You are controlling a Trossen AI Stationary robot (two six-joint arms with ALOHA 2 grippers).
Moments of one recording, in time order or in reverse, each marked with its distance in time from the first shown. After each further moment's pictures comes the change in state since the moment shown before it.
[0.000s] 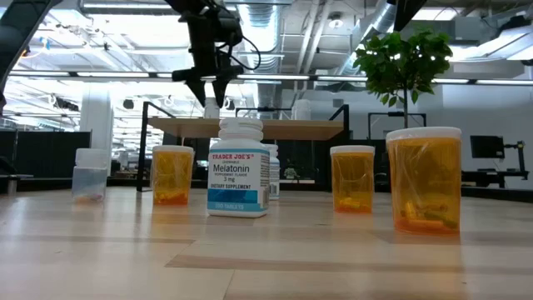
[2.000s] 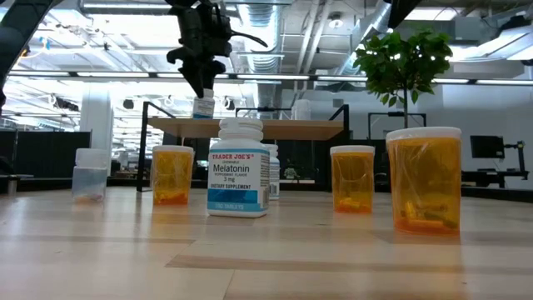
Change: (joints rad) left arm 0.069 0.000 0.108 -0.224 0.288 1.438; right arm -0.002 0.000 0.000 0.042 0.000 0.004
